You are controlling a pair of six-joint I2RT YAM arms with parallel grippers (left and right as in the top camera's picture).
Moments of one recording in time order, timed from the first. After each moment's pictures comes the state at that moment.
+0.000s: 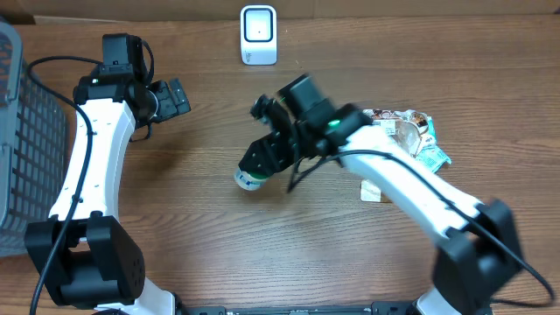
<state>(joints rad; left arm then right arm) 0.06 1.75 1.52 -0.92 -0.01 -0.34 0.60 1.76 1.46 -0.72 -0.65 0.09</state>
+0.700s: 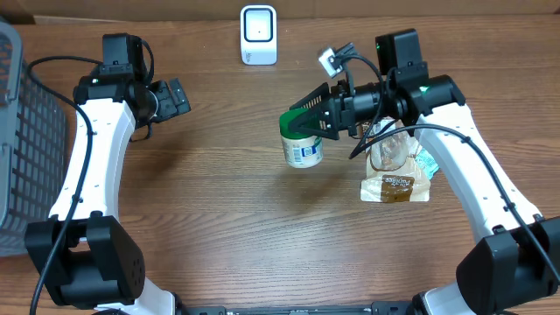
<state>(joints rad) 0.06 1.75 1.52 -0.92 -0.01 -0.34 0.27 1.69 1.48 -0.71 -1.31 -0.16</state>
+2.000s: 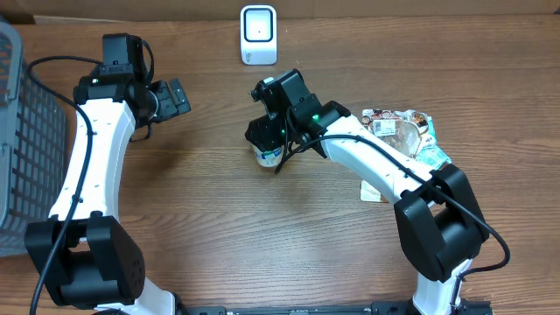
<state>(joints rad) 0.06 1.75 1.52 -0.92 -0.01 -0.34 0.61 1.97 1.48 -0.45 -0.21 0.14</state>
